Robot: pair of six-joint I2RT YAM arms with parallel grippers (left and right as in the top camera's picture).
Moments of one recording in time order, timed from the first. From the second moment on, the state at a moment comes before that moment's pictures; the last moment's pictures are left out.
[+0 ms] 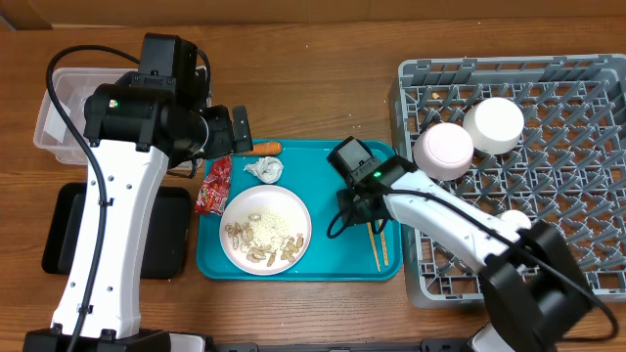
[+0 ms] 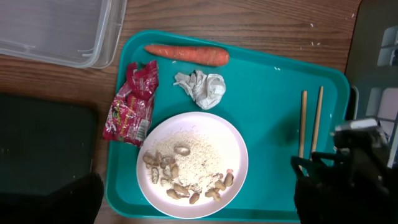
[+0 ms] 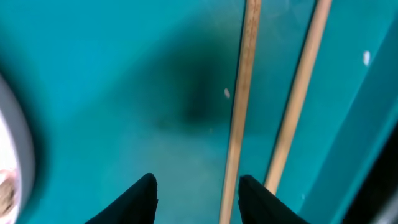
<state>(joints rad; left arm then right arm) -0.14 1.56 1.73 -1.37 0.10 -0.34 0.66 1.77 1.14 -0.78 0.04 0.42</state>
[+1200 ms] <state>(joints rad) -0.14 1.56 1.73 -1.37 0.10 -0.34 0.59 1.80 1.38 -0.93 -0.06 0.31</state>
